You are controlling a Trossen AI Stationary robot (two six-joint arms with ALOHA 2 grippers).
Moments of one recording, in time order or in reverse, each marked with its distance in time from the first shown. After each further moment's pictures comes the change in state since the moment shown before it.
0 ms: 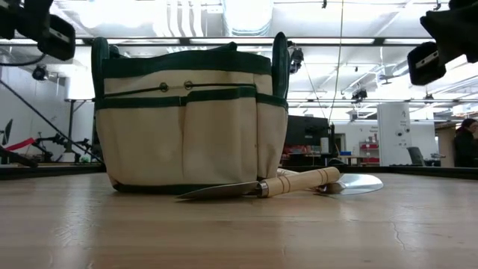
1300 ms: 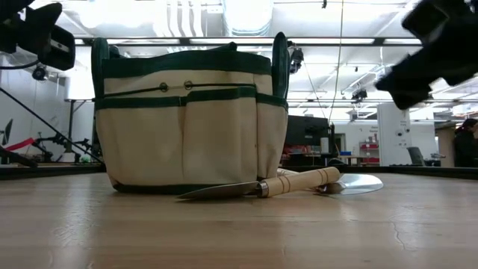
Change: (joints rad) left arm -0.001 -0.074 -0.003 -0.178 -0.032 0.038; right arm 0.000 0.916 0.214 0.227 0.104 0.132
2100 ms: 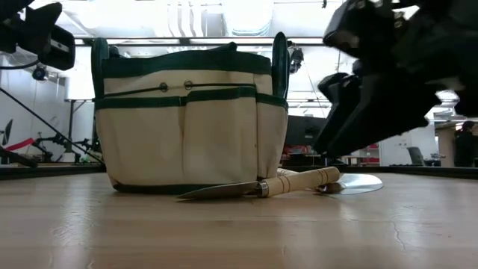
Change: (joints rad) left arm 0.000 0.000 0.000 0.001 0.000 0.000; right arm -0.018 0.742 0.589 -0.354 0.012 -0.157
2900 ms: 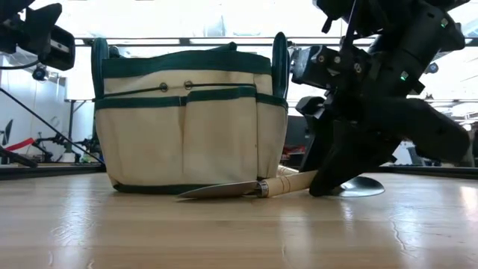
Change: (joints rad) left arm 0.000 0.000 0.000 -0.004 0.000 0.000; right arm -0.075 0.145 0.126 -0.151 -0.052 -0.089
